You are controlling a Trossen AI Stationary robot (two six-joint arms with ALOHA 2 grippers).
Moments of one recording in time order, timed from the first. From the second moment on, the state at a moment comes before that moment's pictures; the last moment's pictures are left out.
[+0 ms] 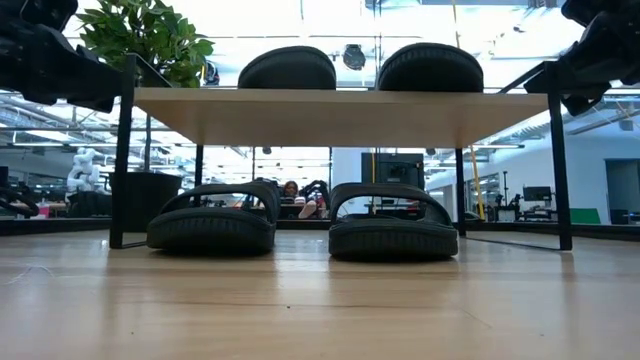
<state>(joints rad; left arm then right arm) -0.63 0.71 0.09 0.45 -0.61 0.01 0.70 0.64 0.33 -0.20 0.76 0.55</state>
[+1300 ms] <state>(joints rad) -0.64 0.75 0.09 0.43 -0.57 -0.02 0.71 0.71 0.33 -0.16 0.71 0.65</state>
